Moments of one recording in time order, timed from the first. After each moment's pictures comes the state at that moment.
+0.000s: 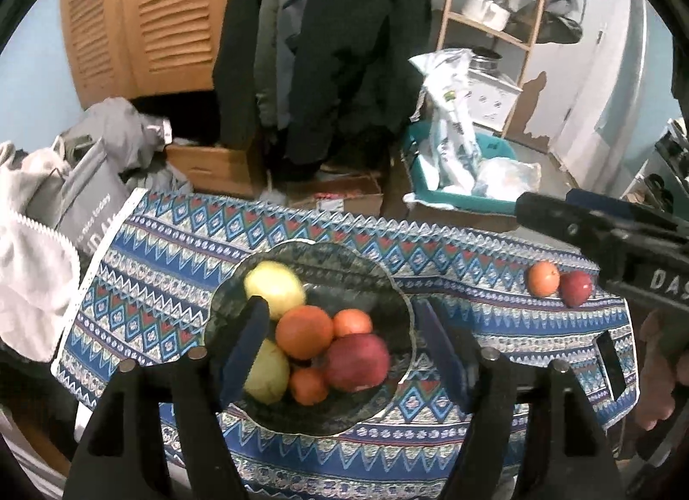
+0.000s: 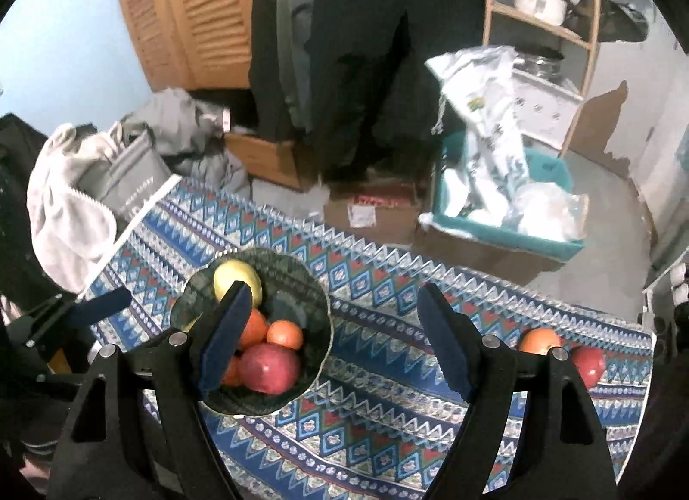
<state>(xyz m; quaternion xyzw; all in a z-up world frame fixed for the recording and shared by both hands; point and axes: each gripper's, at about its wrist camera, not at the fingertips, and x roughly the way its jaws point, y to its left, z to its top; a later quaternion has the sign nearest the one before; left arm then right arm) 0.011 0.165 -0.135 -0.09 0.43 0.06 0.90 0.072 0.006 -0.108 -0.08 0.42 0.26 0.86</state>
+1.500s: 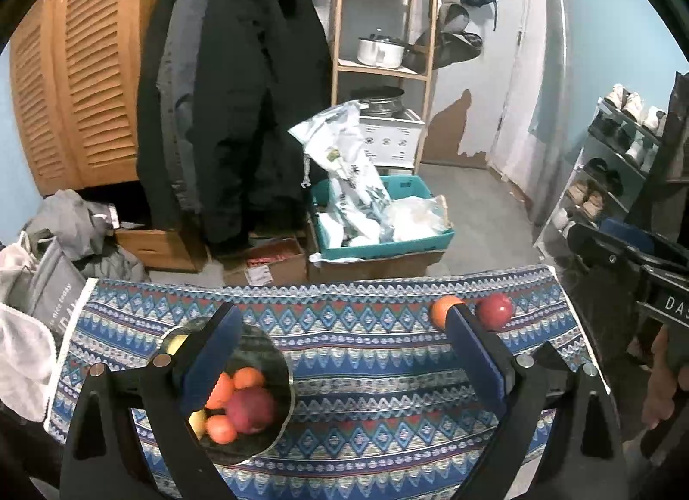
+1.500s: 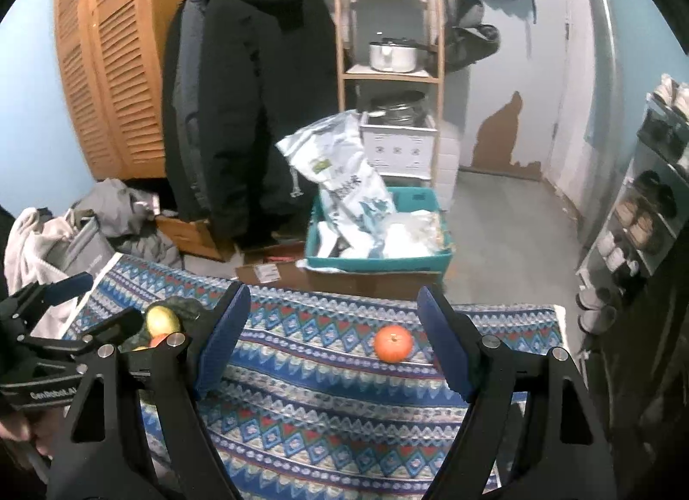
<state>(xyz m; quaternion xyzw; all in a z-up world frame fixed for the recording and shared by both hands) 0.013 0.032 -0.060 -0.03 0.36 -0.02 0.93 0.020 -0.185 -0.034 -0.02 0.32 0.14 0.93</state>
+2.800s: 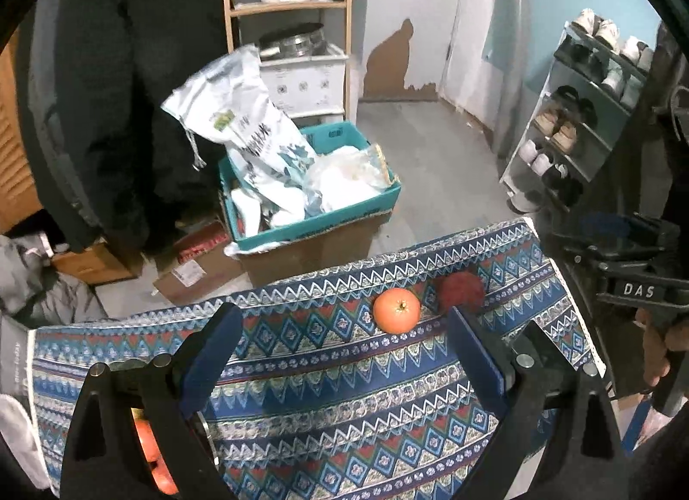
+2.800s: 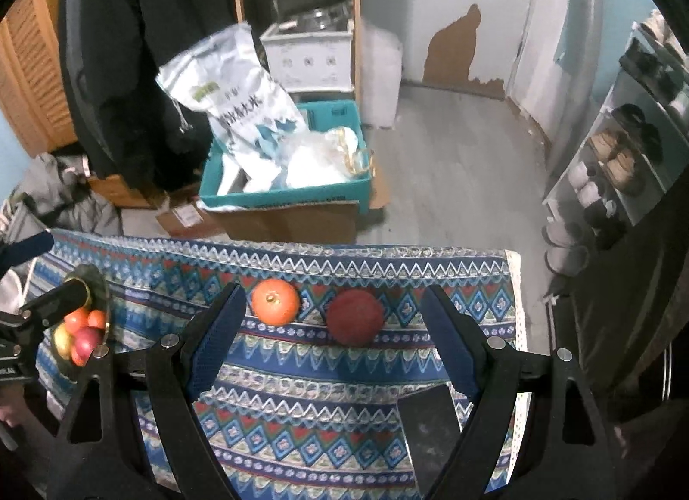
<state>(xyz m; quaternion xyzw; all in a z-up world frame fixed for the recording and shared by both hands) 0.143 -0.070 -0.111 0.02 0.45 -0.11 0.89 0.135 -0.298 -0.109 -0.02 0.47 0.08 0.88</state>
